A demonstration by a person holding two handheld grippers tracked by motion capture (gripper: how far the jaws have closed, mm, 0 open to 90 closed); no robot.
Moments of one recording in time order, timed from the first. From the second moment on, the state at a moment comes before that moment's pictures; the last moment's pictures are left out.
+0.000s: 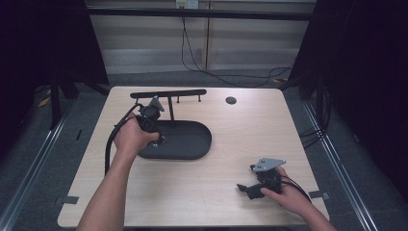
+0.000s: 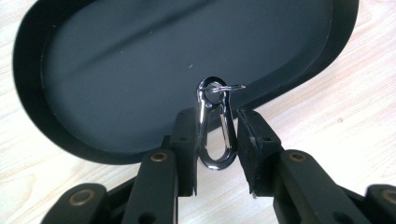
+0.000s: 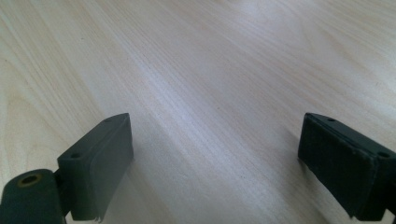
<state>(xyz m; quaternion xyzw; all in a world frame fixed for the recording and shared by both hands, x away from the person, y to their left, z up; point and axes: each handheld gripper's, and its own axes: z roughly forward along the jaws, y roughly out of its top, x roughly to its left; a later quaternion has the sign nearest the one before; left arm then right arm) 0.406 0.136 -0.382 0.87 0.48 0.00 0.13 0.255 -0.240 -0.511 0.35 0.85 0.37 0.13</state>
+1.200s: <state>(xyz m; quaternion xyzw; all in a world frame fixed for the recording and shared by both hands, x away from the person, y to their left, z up) 0.420 0.123 -0.403 0.86 0.49 0.02 0.14 0.255 -0.240 -0.512 0.35 0.85 0.37 0.14</state>
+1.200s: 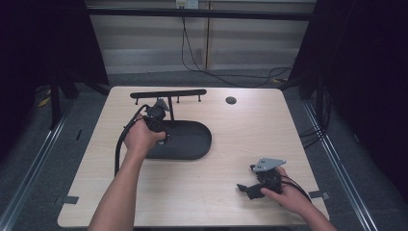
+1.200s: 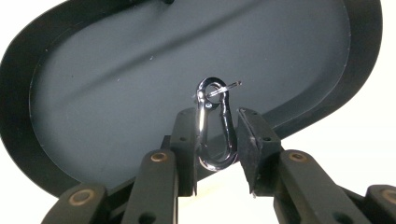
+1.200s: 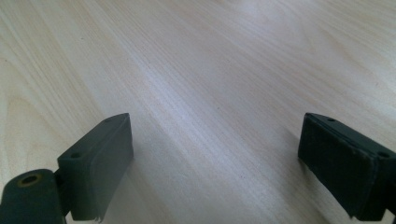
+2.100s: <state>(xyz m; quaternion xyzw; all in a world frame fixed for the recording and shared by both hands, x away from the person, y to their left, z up) 0.425 0.112 -0.420 0.86 0.49 0.02 0.15 0.255 -0.240 -0.511 0.35 0.85 0.37 0.13</state>
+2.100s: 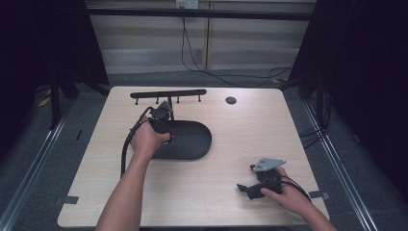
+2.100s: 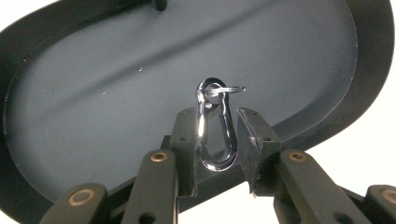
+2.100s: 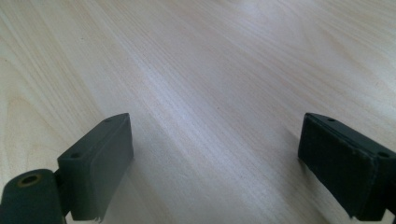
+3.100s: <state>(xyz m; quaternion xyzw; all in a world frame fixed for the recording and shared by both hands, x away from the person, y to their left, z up) 0.431 0.109 -0.437 0.85 0.50 0.03 0.17 0.254 -0.240 -0.511 0.35 0.85 0.37 0.13</state>
